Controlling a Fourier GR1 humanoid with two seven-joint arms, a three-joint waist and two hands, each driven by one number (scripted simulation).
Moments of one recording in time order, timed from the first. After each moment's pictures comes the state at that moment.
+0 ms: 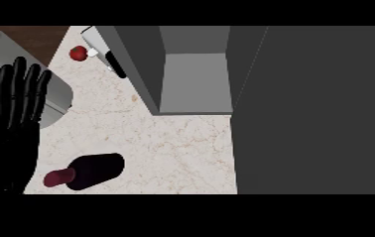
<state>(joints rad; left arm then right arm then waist) -0.01 0.13 0.02 -2.10 -0.01 0.01 0.01 0.00 -0.12 0.01 -2.10 0.00 -0.01 -0.01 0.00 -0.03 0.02</state>
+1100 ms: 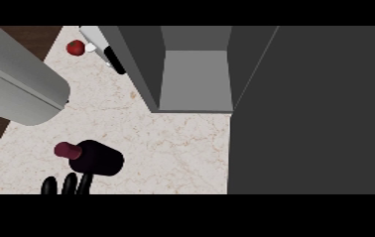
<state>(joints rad) 0.60 0.03 -0.73 -2.35 -0.23 0.35 -0.28 0.17 -0.19 0.08 -2.38 -0.26 0.17 0.26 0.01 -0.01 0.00</state>
